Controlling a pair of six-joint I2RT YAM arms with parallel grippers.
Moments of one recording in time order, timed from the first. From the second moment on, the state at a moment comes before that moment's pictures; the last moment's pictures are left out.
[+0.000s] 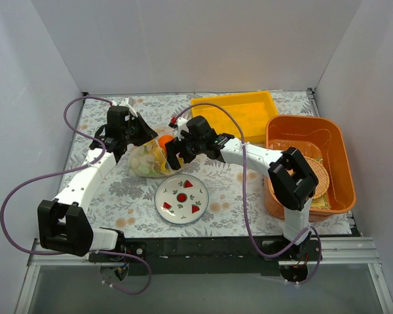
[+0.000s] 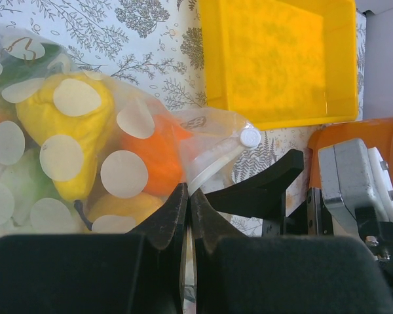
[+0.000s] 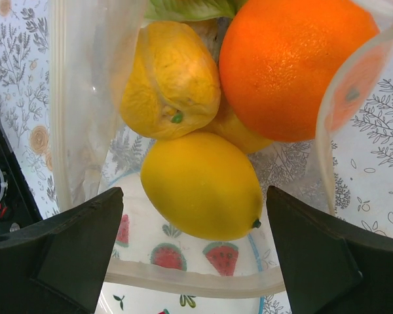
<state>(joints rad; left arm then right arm) -0.21 1.32 1.07 -0.32 0.21 -0.62 0.83 1.91 1.41 -0.15 -0.40 0.22</state>
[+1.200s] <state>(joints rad) -0.21 1.33 1.01 -0.23 0.26 -0.70 0.86 1.99 1.36 0.01 -0.46 0.18</state>
